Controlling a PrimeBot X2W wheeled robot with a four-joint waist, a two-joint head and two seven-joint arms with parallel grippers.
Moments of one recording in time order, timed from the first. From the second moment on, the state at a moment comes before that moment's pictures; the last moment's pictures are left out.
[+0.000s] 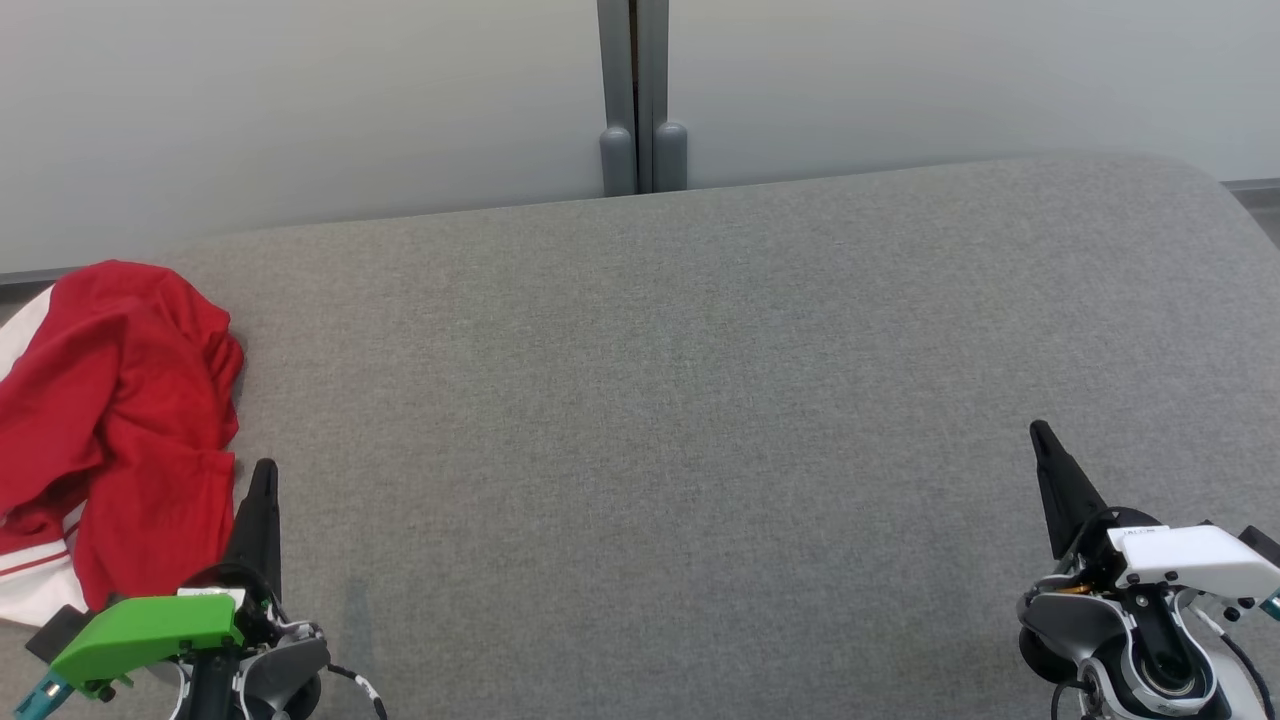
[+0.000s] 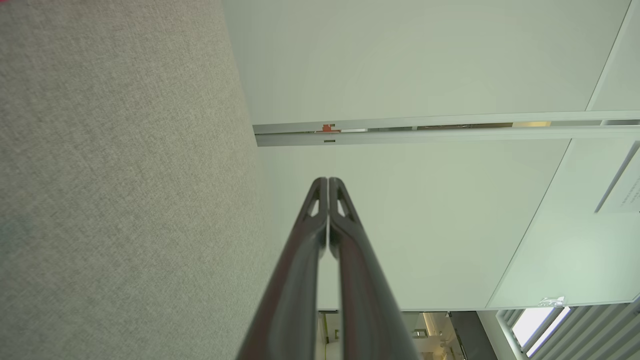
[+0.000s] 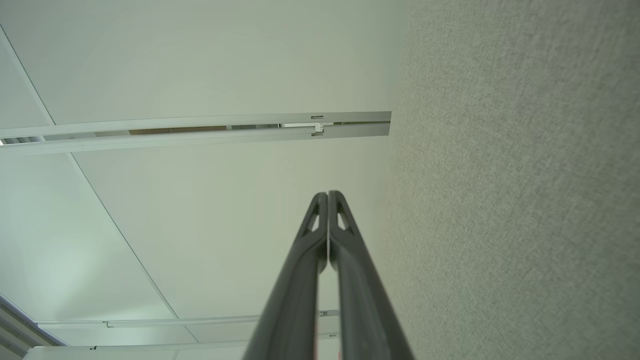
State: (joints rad) left arm -0.10 0.05 0.11 0.24 -1.62 -0.13 0.11; right arm -0.11 -0.05 -0.11 0.24 1.61 0.13 0.11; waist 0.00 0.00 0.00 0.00
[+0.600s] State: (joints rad) left arm -0.06 0.04 0.08 0.24 -1.56 -0.11 0.06; right arm -0.08 -0.05 -0.08 0.27 1.49 0.13 0.06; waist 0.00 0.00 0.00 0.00
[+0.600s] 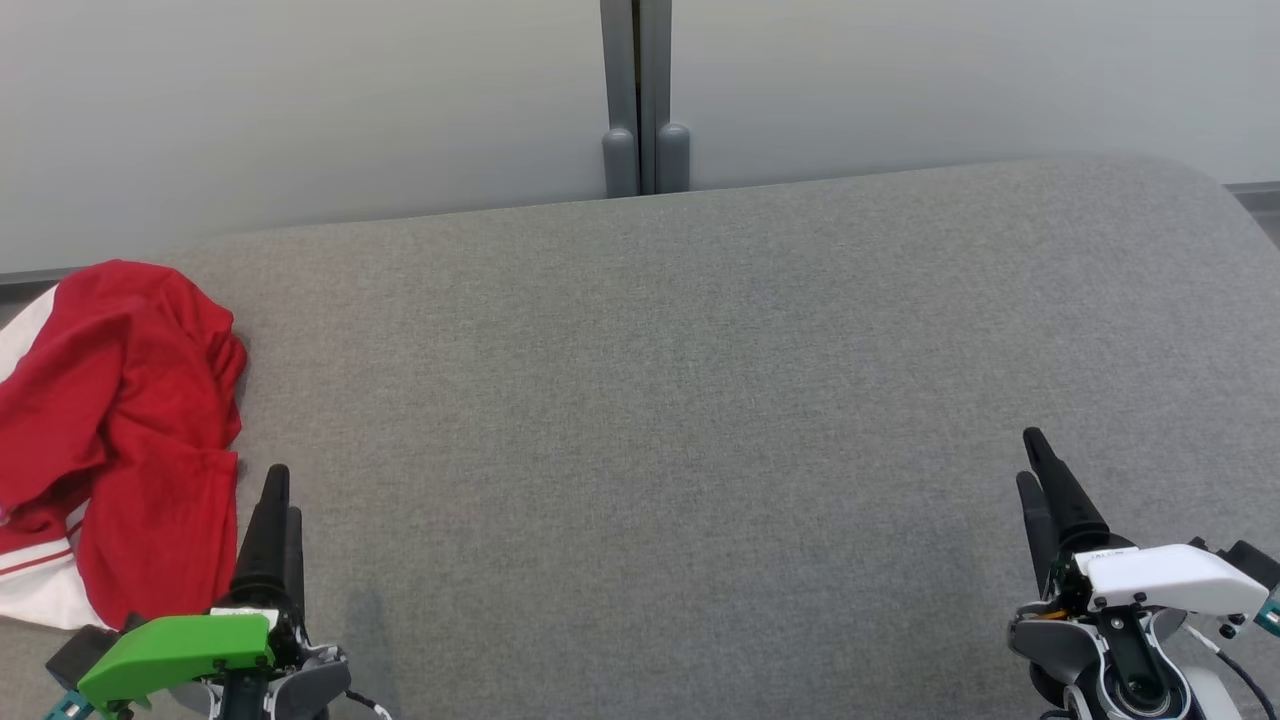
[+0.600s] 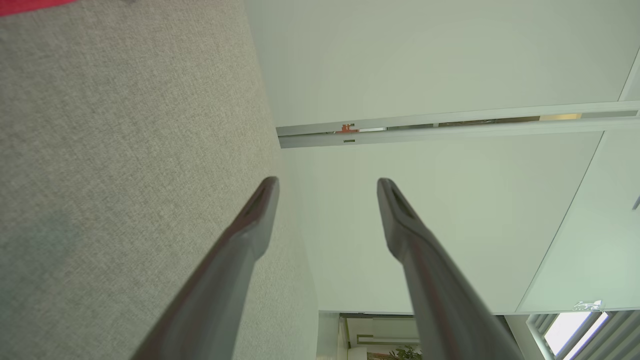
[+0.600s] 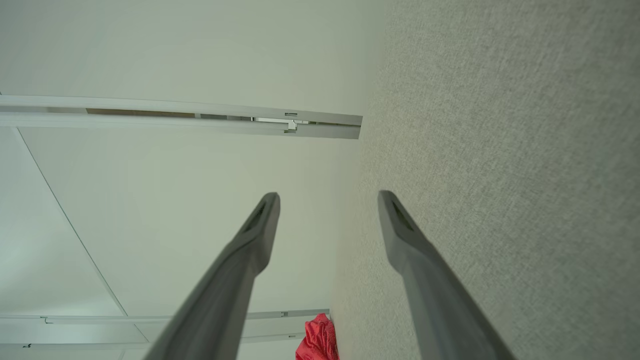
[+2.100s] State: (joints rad) left arm 0.02 0.08 -0.02 0.18 -0.72 -0.03 -0.11; right arm -0.05 -0.09 0.03 0.18 0.55 0.13 -0.11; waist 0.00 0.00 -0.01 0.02
